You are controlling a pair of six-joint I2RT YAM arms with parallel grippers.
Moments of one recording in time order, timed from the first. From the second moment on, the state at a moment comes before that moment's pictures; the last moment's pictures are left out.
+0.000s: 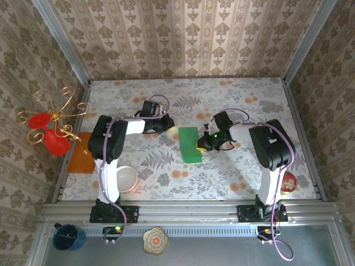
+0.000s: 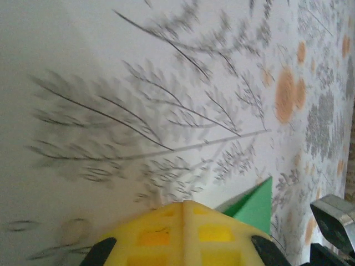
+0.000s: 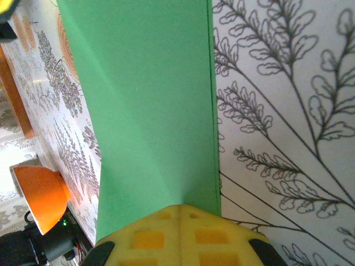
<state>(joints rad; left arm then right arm) -0.39 2.08 1.19 0.04 0.56 -0.70 0.32 1.94 0.98 -0.23 -0.72 0.55</state>
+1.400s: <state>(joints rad) -0.58 1.68 0.74 -0.06 0.57 -0.79 0.32 1.94 0.98 -0.23 -0.72 0.55</state>
